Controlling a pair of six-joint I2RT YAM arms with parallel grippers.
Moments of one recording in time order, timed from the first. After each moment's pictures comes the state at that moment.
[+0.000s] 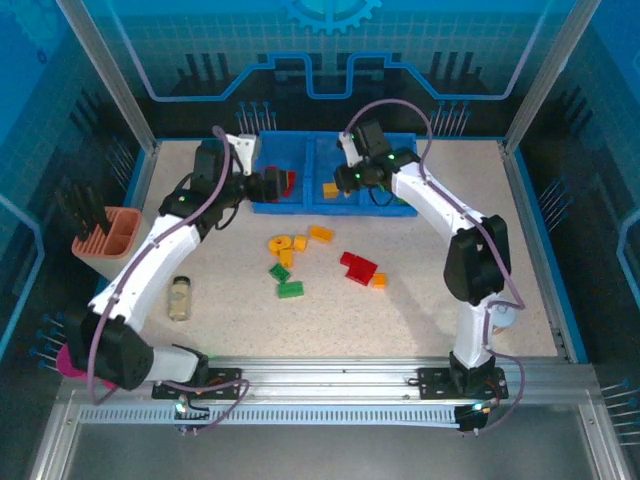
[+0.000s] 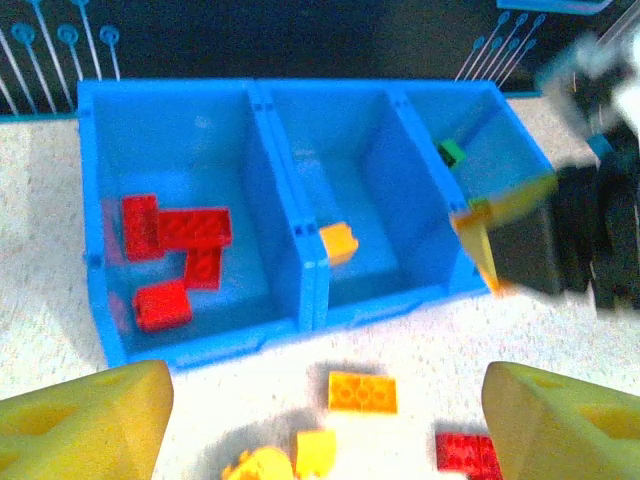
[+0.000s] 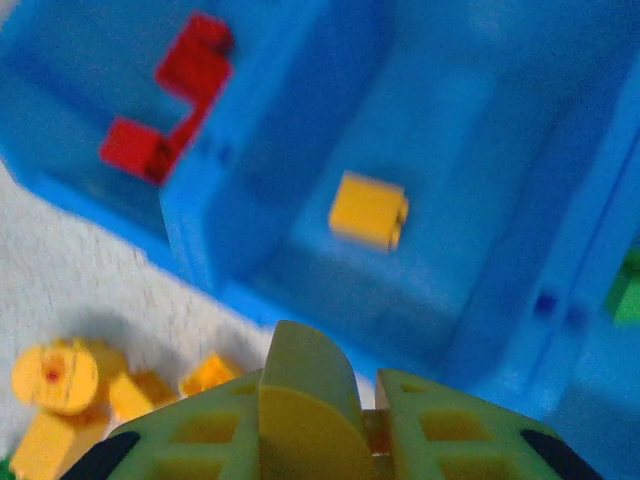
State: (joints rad) left arm -0.27 1.33 1.25 -0.47 0.15 -0.24; right arm 0.47 2.00 1.85 -0.70 -0.07 0.10
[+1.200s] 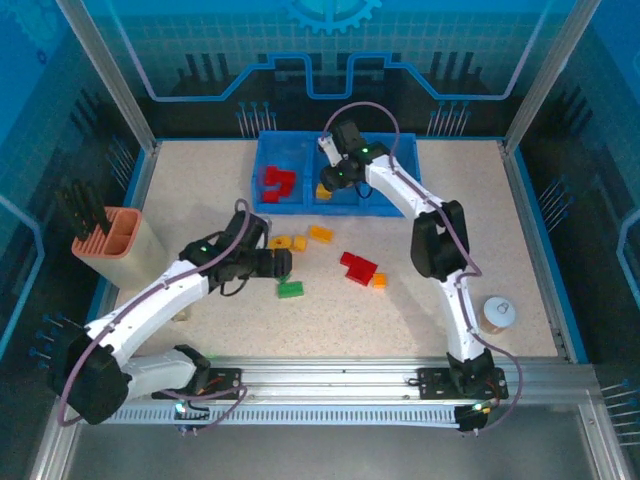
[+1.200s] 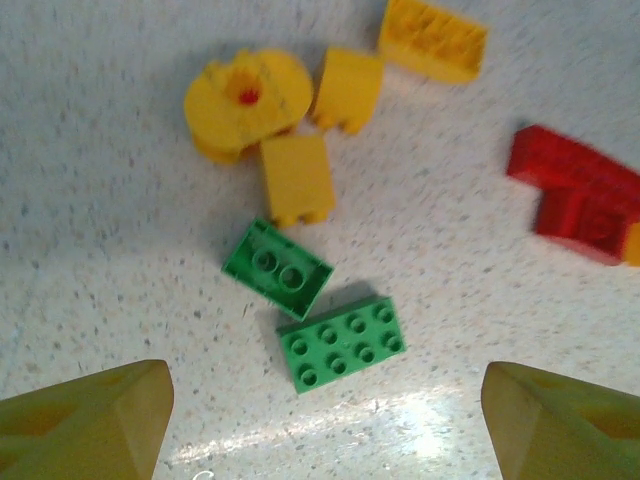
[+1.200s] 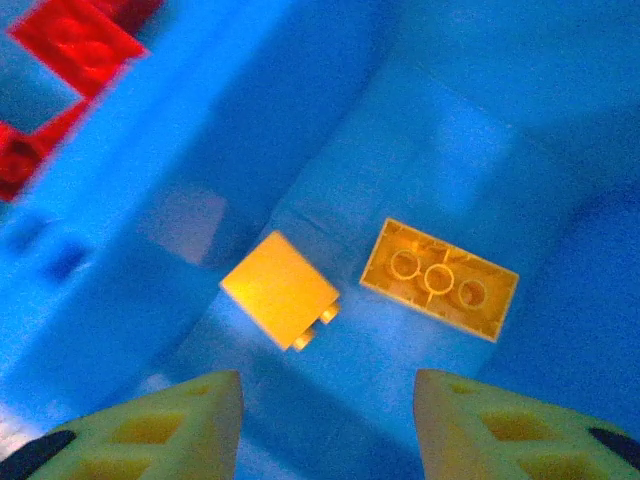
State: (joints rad) left arm -0.52 1.18 0.86 -0.69 -0.01 -0.53; right arm 0.48 2.30 2.14 -0.78 0.00 -0.07
